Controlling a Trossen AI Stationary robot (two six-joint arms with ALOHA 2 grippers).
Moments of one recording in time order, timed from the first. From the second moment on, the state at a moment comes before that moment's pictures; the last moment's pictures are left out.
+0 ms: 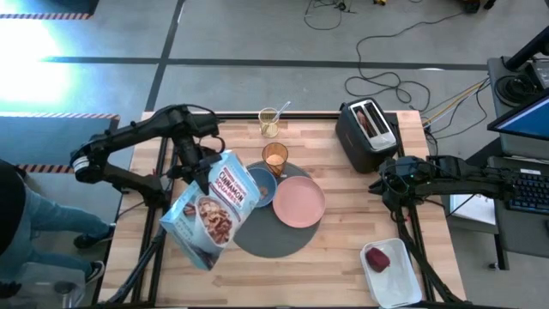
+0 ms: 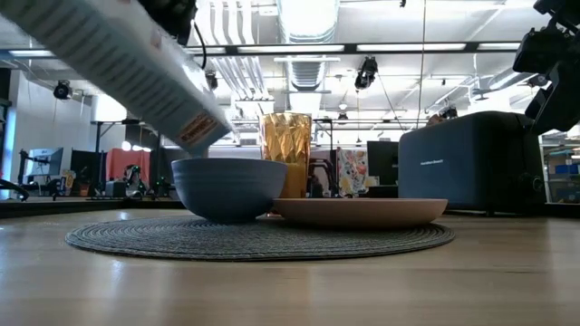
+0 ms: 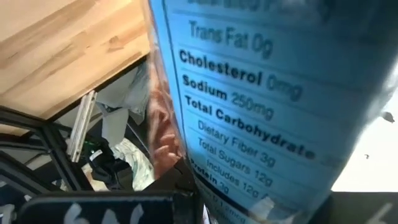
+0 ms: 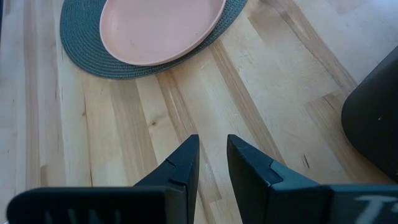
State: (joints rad) left arm 0.46 1.30 1.23 -1.57 1.12 -0.70; right arm -0.06 0.32 0.49 -1.01 -0.08 0.40
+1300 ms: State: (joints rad) left arm 0.48 1.30 1.28 -1.57 1.03 -0.59; right arm -0.06 0.32 0.49 -1.01 -0.09 0.40
